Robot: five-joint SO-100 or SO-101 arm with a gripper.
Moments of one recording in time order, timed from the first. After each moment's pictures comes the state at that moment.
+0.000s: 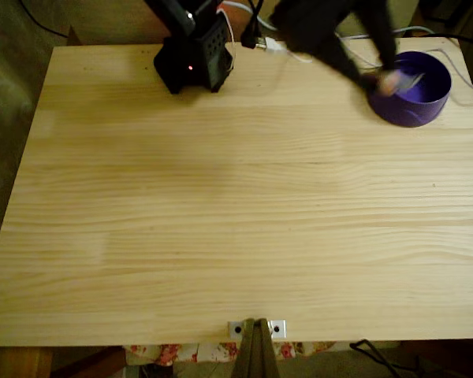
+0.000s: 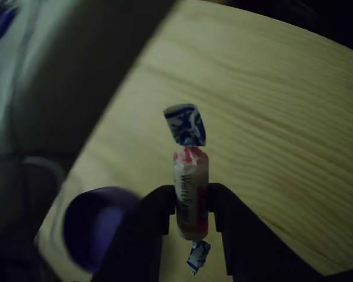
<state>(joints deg) -59.8 133.7 122.7 47.5 19.7</state>
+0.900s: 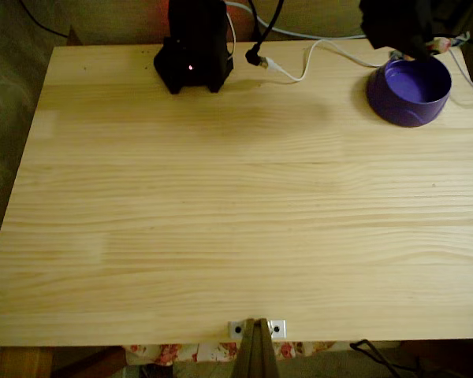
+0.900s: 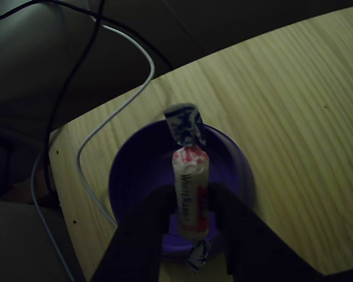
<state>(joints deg) -80.8 103.4 116.8 29.1 7.2</state>
